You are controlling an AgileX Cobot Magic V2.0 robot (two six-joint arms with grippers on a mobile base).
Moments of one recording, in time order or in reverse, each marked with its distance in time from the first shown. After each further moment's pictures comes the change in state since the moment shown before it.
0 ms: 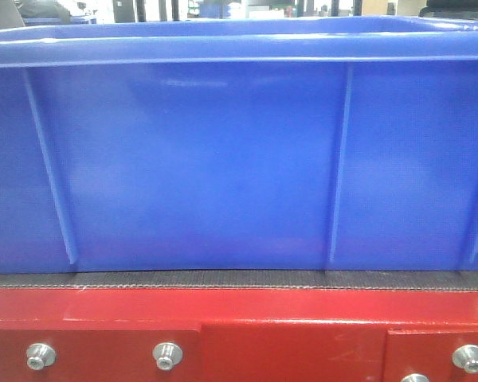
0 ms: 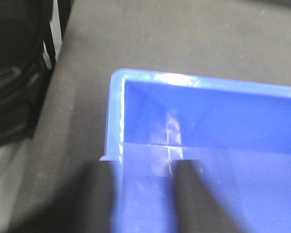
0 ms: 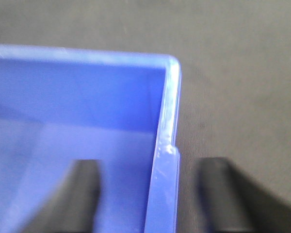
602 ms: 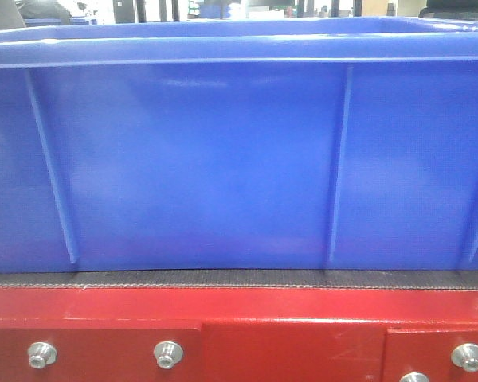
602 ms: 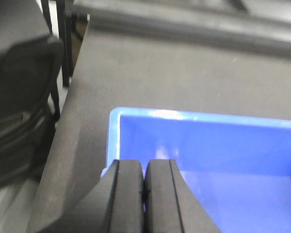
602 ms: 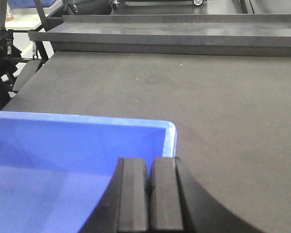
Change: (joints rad) left arm 0.000 -0.238 0.023 0.015 0.009 0.000; right arm 0.000 -0.251 0.044 -0.004 -0.037 0.000
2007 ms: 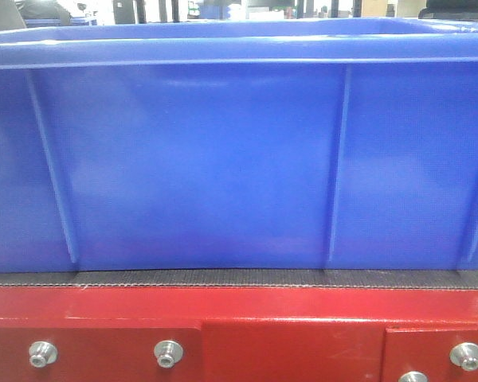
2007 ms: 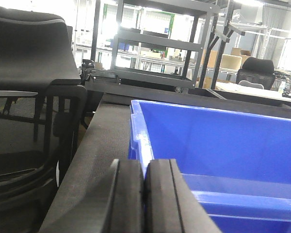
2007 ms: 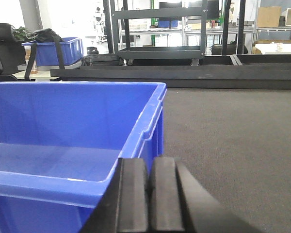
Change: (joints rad) left arm 0.000 -1.153 1.224 0.032 -0.546 0.000; right arm 0.000 -0.967 1.054 -0.037 -0.417 -0.002
